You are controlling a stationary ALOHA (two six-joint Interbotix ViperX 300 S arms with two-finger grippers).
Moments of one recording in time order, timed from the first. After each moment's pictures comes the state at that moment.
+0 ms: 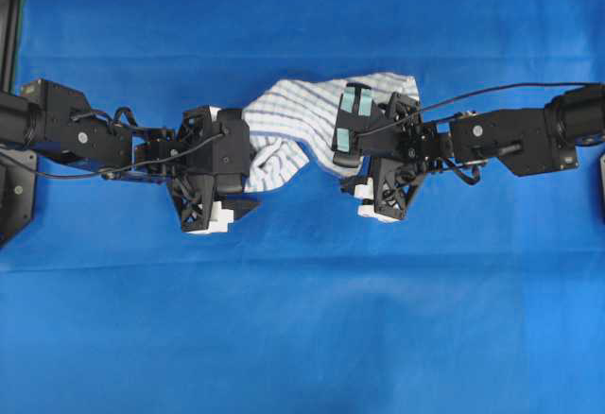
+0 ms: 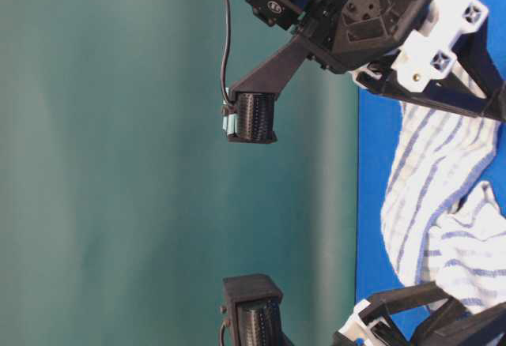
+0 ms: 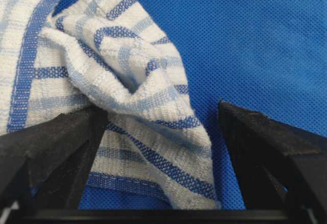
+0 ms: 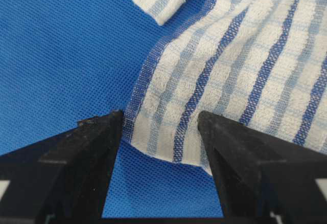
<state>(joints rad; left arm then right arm) 0.04 0.11 0.88 -0.02 -0.15 0.07 -0.07 0.20 0.64 -0.28 0.10 0.40</state>
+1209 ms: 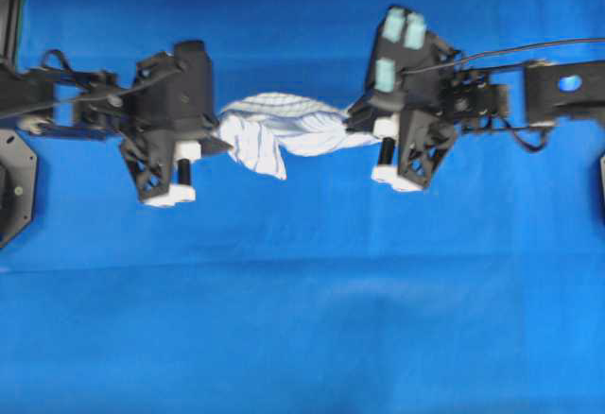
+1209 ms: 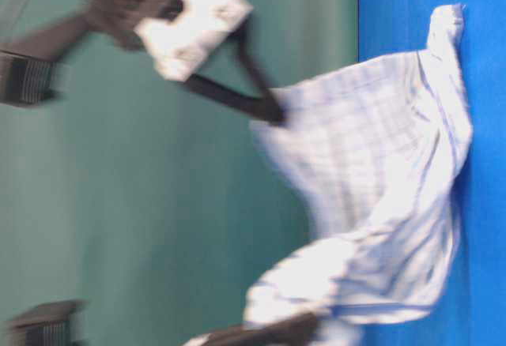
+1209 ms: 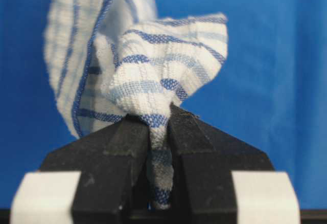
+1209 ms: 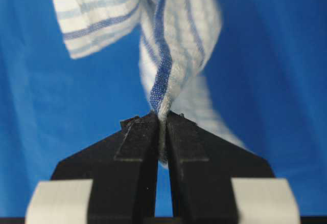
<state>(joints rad) 0.10 -0.36 0.77 -0.03 0.29 0.04 -0.07 -0.19 0.53 -0.27 0.40 0.39</state>
